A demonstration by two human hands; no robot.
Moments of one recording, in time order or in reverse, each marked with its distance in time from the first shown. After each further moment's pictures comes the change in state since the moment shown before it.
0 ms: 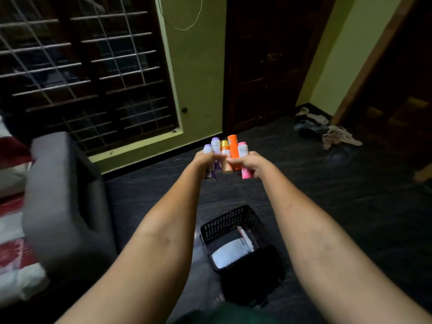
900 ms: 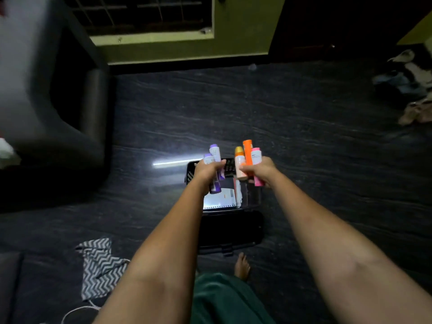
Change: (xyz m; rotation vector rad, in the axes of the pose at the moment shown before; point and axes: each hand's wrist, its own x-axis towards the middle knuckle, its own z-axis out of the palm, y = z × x) left_hand 0.118 -0.244 0.124 -0.352 0.418 -0.294; right_hand 0.199 0.233 -0.103 -0.321 -0.110 0.291
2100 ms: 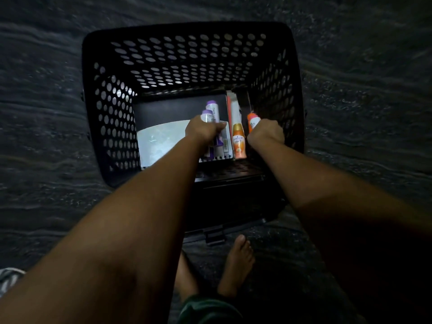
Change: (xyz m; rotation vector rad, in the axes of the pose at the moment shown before) left_hand 0.395 -0.345 0.054 0.302 -0.020 -0.135; right_hand 0.400 0.332 0.088 -0.963 0.363 0.185
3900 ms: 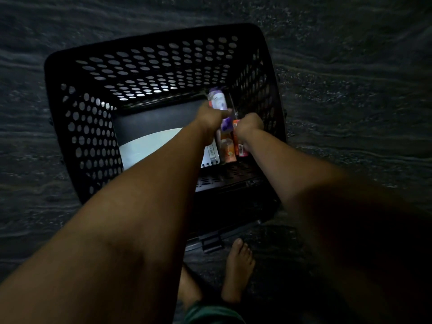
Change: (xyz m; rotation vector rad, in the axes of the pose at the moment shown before) left_hand 0.009 0.046 0.057 -0.170 -0.176 0.041; right_hand 0.022 0.002 -0.016 0.591 -0.315 0.015
